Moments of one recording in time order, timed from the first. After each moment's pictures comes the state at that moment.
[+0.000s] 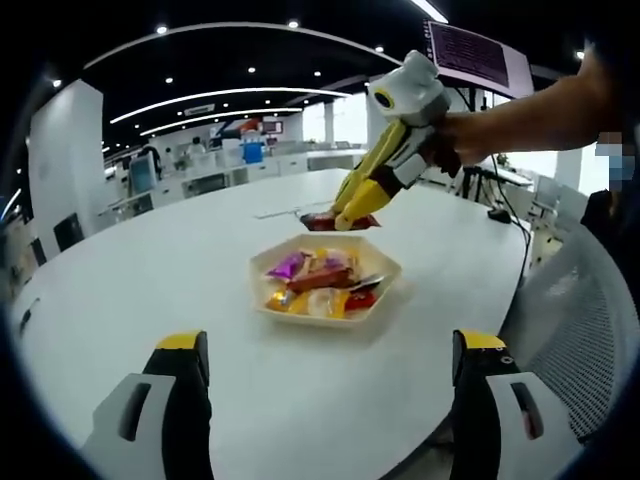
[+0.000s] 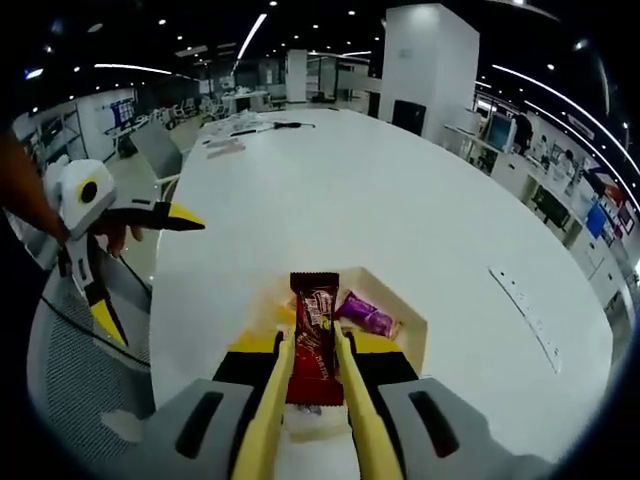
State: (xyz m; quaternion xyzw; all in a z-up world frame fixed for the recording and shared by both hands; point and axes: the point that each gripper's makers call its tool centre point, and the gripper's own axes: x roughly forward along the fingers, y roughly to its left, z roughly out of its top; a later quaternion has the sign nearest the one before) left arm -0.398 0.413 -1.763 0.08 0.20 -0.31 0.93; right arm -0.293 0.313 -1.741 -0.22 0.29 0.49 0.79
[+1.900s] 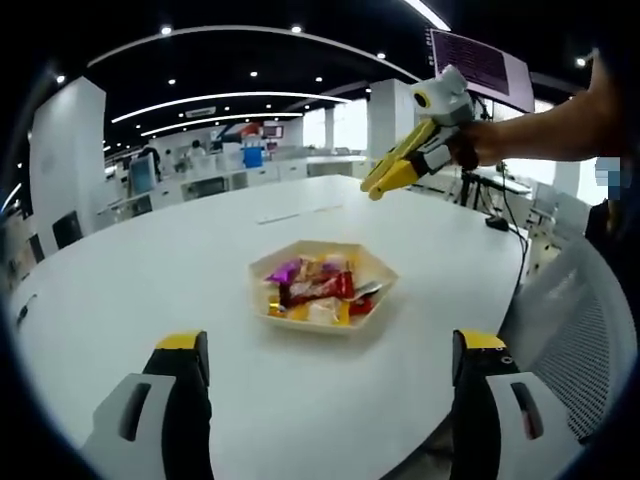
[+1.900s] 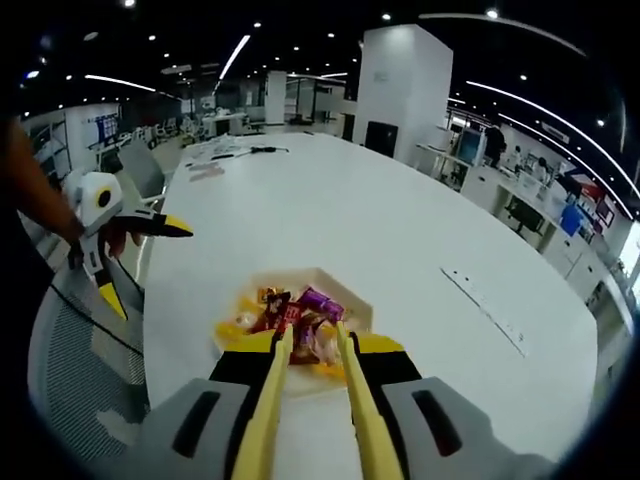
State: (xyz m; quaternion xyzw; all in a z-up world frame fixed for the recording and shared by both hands) left arm -0.398 0.410 -1.757 0.06 0.19 -0.32 0.93; right arm -0.291 0.233 -1.698 -0.20 0.24 0.45 0.84
